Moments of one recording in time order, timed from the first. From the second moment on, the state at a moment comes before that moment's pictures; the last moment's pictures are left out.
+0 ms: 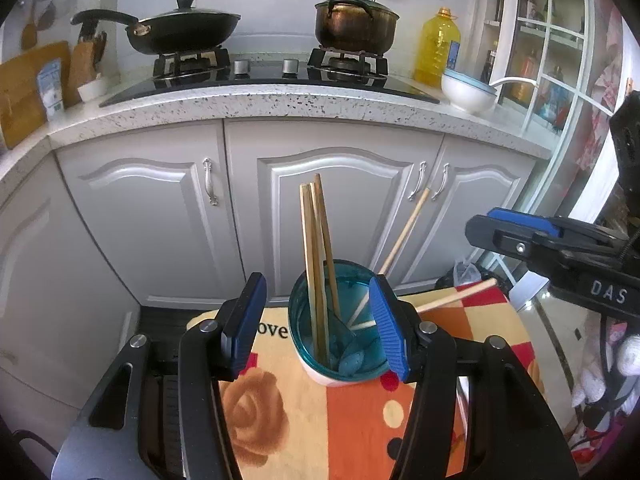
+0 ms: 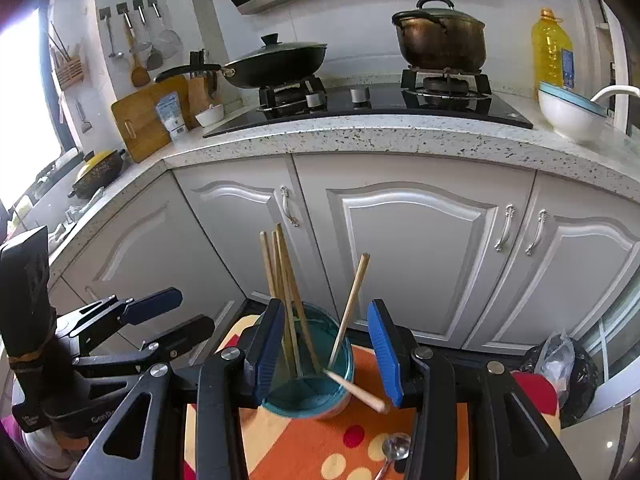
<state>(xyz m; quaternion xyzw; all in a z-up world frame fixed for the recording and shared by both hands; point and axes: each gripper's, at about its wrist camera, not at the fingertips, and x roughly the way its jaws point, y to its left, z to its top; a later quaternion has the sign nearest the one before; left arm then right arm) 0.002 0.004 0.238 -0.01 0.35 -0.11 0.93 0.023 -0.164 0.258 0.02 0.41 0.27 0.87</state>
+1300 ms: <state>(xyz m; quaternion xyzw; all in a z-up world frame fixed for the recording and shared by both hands) -0.082 -0.074 0.199 0.03 0.36 -0.13 0.93 -0.105 -0.268 0.200 0.03 0.47 0.19 0.86</state>
